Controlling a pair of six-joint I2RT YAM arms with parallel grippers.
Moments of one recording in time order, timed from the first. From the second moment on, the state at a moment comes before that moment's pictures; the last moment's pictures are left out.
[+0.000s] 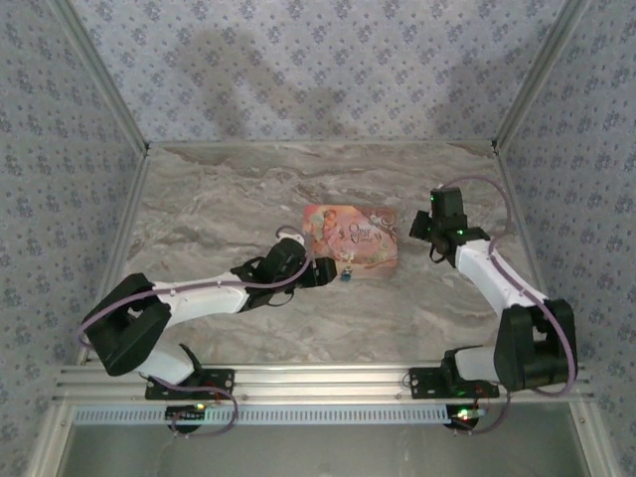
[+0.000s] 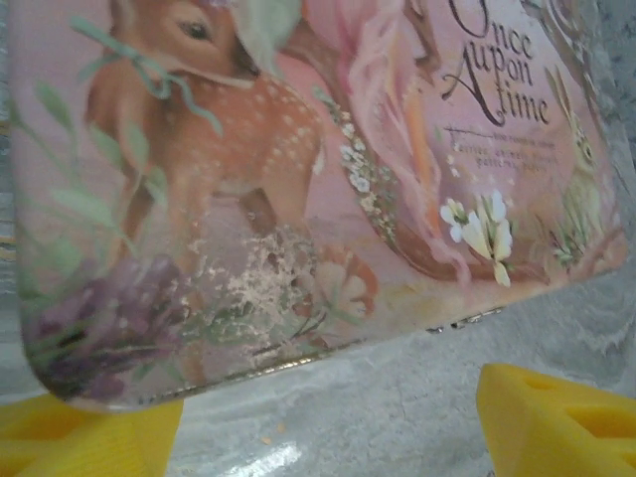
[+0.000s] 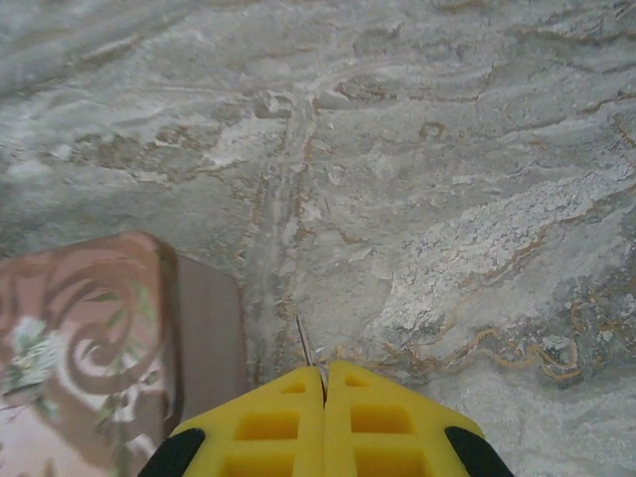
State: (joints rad) left arm -0.88 1.46 0.69 0.11 -0.01 -0.89; right arm 0.16 1.33 0.84 -0.31 0.10 0.38
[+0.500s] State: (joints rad) left arm -0.79 1.44 0.64 0.19 -0.01 -0.86; right arm 0.33 1.51 0.90 -0.26 0.13 0.37
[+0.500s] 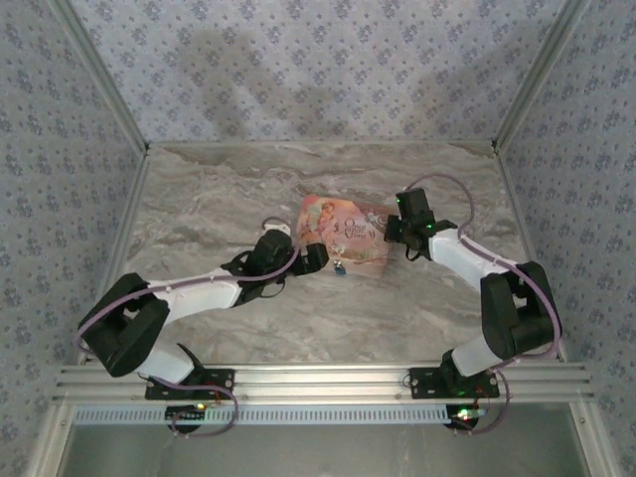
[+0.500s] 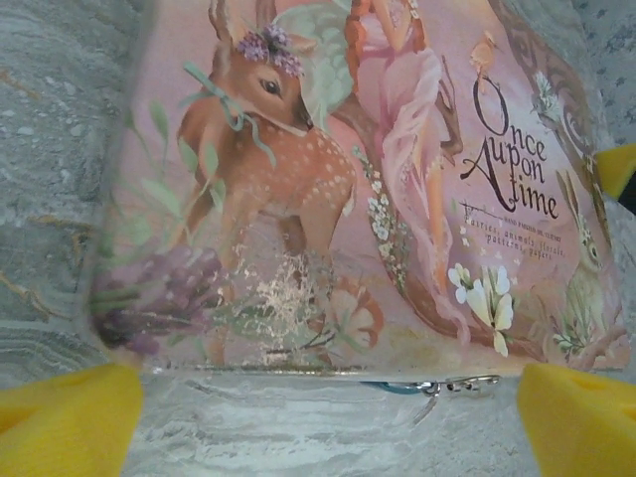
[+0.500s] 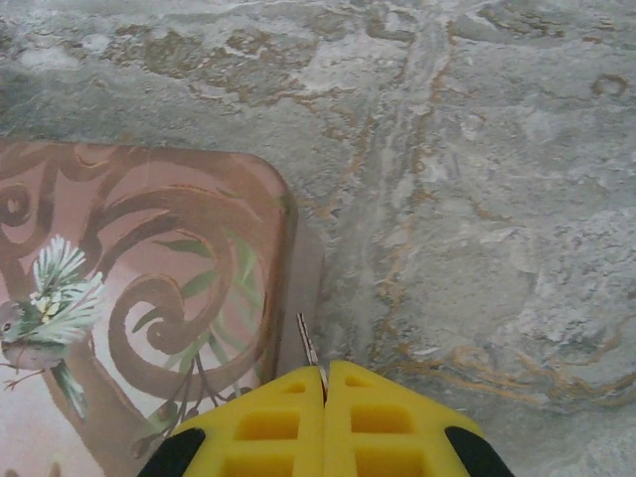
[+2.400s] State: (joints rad) left arm -0.78 1.78 0.45 1.07 0.26 -0.61; right arm 0.42 1.63 1.00 -0.22 0.14 0.35
